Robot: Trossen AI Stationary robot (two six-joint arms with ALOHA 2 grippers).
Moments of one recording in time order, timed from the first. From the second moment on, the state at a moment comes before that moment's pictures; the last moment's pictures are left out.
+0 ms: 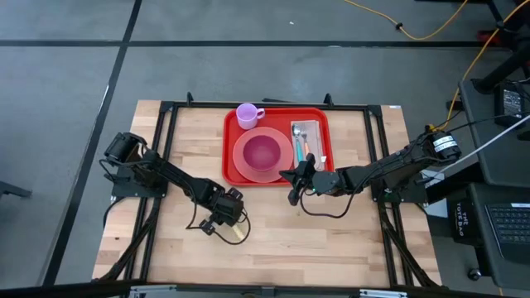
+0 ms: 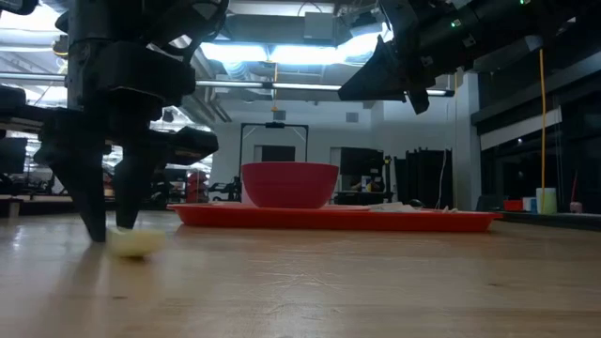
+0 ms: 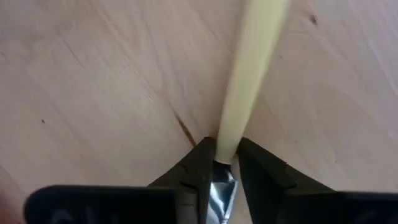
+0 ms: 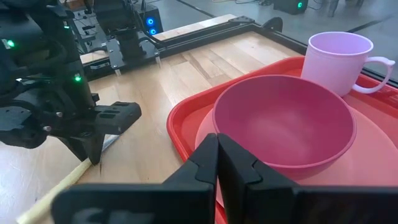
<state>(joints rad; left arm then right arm) -0.34 1.70 0.87 -0.46 0.06 0.27 0.25 1.48 0.70 0.40 0.58 0.38</state>
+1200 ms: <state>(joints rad) -0.25 1.49 0.87 -0.54 -0.14 0.25 0.25 1.55 0.70 0.40 0.58 0.37</state>
